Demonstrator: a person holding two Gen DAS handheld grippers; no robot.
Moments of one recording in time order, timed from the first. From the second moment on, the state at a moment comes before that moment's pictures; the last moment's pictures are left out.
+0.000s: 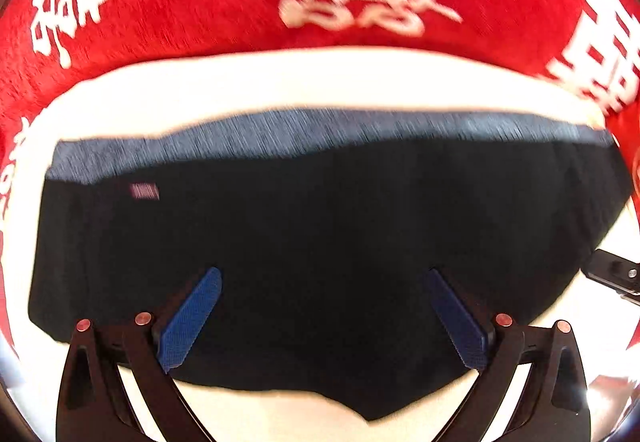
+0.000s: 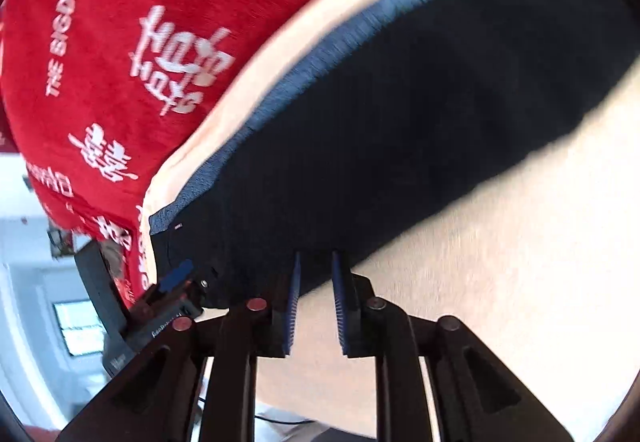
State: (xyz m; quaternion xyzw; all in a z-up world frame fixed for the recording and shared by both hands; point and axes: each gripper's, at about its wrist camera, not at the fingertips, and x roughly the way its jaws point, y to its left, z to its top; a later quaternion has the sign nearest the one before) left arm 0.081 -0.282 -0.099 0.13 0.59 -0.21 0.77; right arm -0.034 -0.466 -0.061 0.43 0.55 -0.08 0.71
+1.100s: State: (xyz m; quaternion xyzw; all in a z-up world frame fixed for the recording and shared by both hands) left arm 0.133 -0.282 -0.097 0.12 0.61 -0.14 0.77; right arm 0.049 -0.460 -0.091 0.20 0.63 -0.09 0.75
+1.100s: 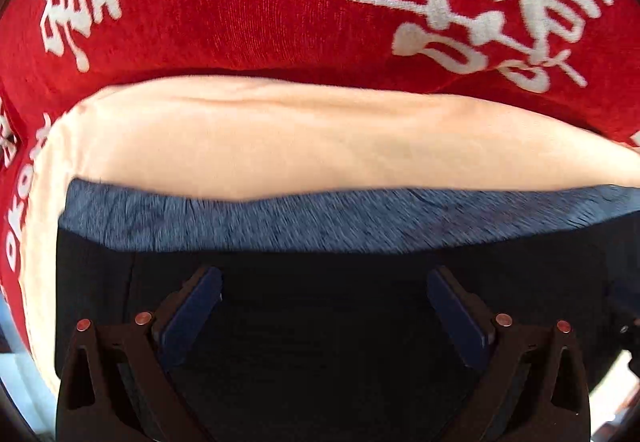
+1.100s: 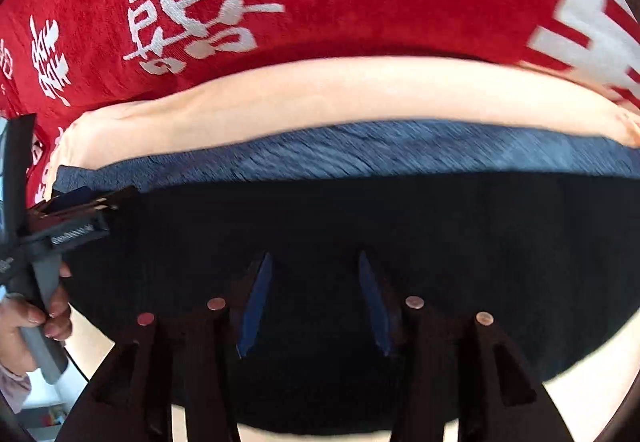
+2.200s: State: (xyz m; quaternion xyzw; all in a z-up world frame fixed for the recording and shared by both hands) left arm 0.003 -0.556 -0.090 0.19 0.60 -0.28 0.73; right arm -0.164 -0.632 -0.065 0.44 0.53 -0.21 0.69
